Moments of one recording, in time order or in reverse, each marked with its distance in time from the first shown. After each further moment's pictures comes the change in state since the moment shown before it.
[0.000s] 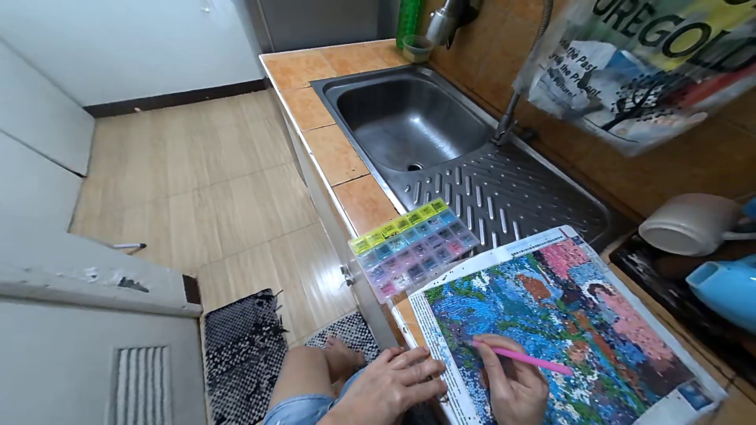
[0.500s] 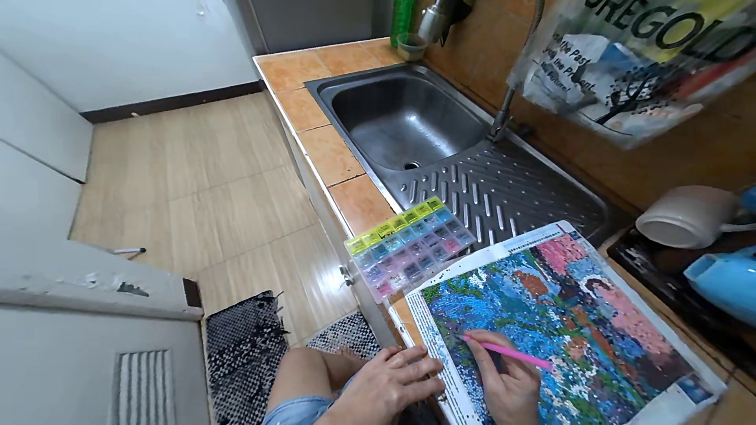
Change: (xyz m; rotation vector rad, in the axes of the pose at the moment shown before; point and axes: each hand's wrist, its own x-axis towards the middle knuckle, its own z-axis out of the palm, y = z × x) left_hand 0.001 -0.001 0.000 0.002 -0.004 0.005; right_hand 0.001 0.005 0.002 -0.055 -0.020 -0.024
